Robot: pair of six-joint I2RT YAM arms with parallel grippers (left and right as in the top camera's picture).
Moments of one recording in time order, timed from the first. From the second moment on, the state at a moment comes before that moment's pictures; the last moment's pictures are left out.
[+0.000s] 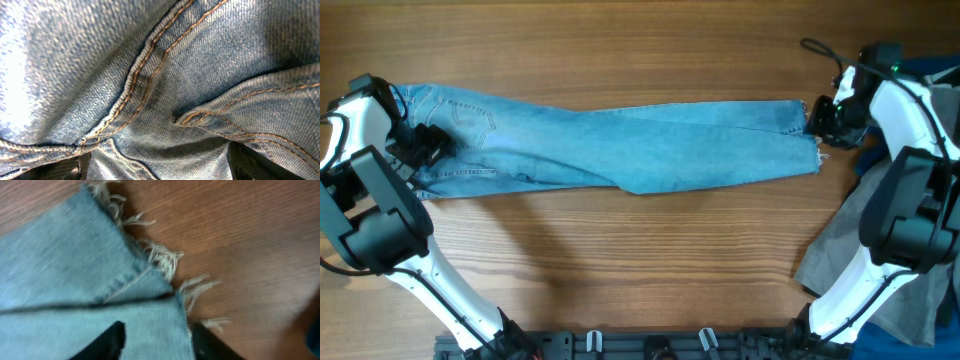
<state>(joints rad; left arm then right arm) 0.48 2.19 1.62 -1.02 0.01 -0.42 -0.25 2.04 1.49 -0.88 -0.14 0.13</state>
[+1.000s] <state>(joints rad) 0.48 2.19 1.62 -1.02 0.01 -0.42 -0.25 2.04 1.39 -0.80 -0.07 0.20</state>
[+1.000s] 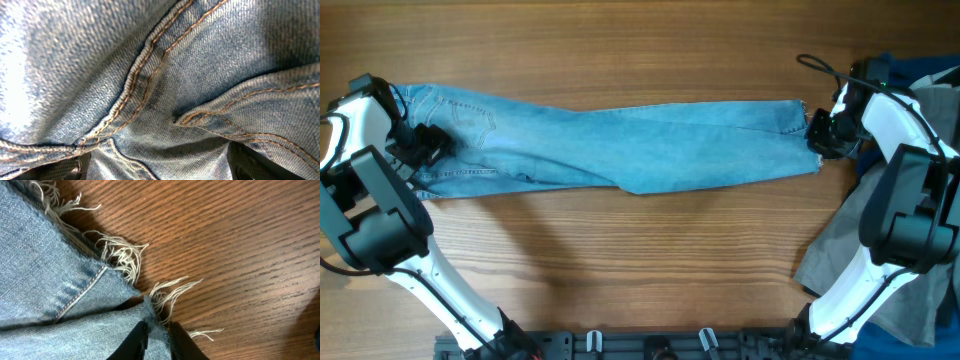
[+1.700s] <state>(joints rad) 0.48 2.19 1.62 -1.02 0.01 -0.42 -0.25 2.04 1.36 -0.81 -0.07 0.20</state>
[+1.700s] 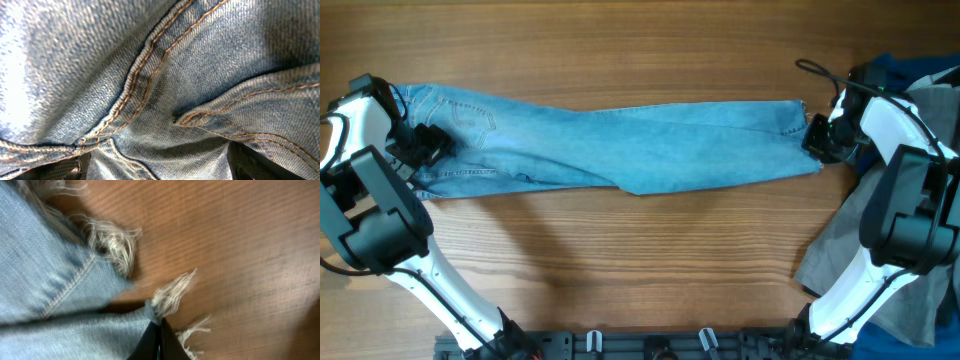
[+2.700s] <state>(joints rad) 0.48 2.19 1.62 -1.02 0.01 -0.42 -0.24 1.77 1.56 -0.90 -0.11 0.21</state>
